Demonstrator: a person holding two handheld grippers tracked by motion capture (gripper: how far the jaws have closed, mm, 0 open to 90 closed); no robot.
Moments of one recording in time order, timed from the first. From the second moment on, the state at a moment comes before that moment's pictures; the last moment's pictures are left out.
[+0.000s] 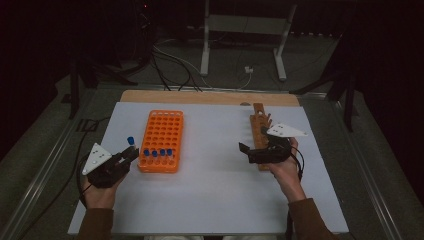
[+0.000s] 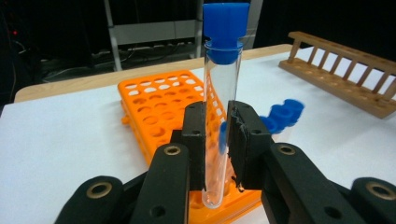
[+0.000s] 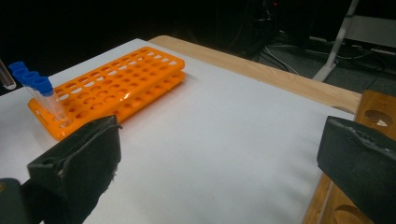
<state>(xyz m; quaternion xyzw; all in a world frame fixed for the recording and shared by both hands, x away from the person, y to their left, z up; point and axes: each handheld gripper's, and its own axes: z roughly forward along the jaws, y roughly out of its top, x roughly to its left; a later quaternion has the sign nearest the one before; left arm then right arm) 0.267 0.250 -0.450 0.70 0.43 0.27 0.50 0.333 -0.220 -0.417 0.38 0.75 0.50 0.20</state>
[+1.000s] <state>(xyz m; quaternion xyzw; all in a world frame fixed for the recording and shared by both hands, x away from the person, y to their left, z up) 0.282 0.242 -0.476 0.71 0.43 0.28 0.48 0.328 -0.228 -0.423 0.39 0.75 0.50 0.20</state>
